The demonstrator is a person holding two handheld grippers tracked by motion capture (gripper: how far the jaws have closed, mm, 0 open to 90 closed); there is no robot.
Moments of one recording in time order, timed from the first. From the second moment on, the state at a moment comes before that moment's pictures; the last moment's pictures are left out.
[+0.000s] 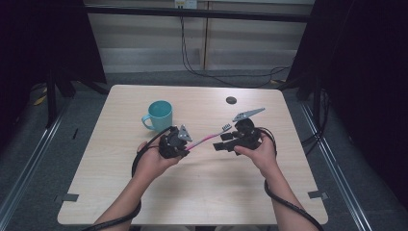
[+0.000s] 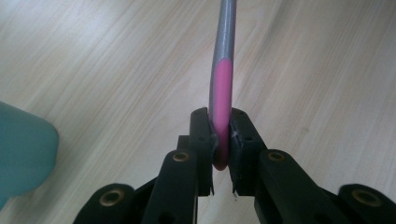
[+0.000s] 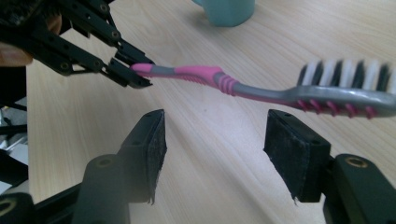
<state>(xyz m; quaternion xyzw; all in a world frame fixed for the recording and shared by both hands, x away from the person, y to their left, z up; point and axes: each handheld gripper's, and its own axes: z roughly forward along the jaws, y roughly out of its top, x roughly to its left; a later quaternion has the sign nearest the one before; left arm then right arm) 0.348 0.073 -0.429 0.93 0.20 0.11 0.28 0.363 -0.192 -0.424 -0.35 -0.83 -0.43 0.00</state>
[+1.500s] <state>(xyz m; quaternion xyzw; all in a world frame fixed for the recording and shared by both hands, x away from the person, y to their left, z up) 0.340 0.060 -0.444 0.91 0.24 0.08 0.32 0.366 -0.190 -0.431 -0.41 -0.74 -0.53 0.04</state>
